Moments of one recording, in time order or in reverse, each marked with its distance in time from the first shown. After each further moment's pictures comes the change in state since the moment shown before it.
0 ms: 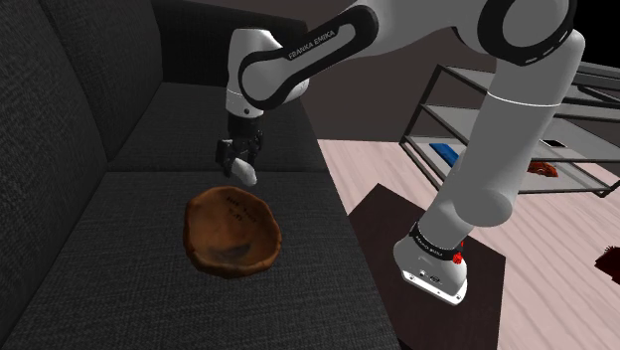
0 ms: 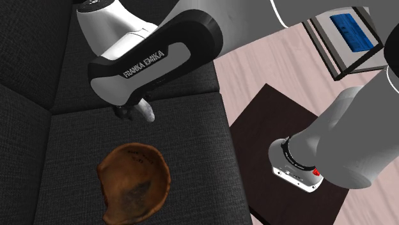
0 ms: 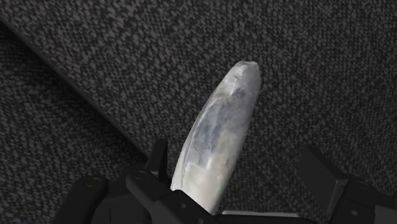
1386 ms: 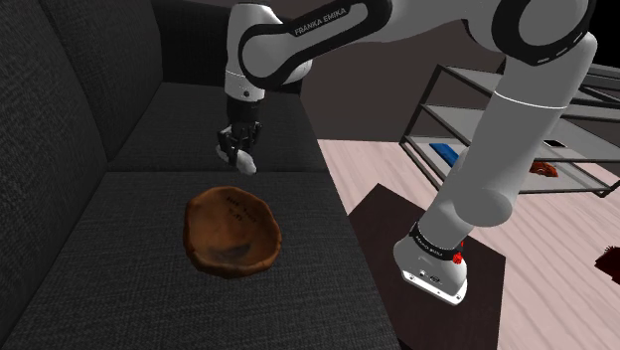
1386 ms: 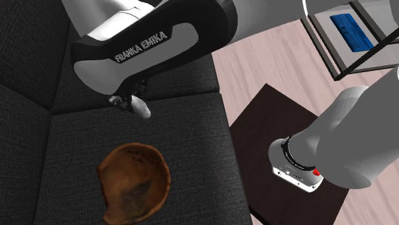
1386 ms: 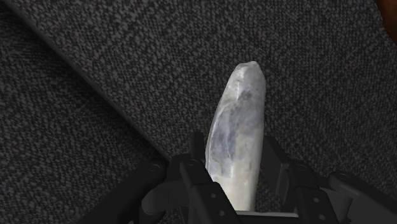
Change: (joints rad) arm -0.004 -0.054 0.002 0.044 0.005 -0.097 0.010
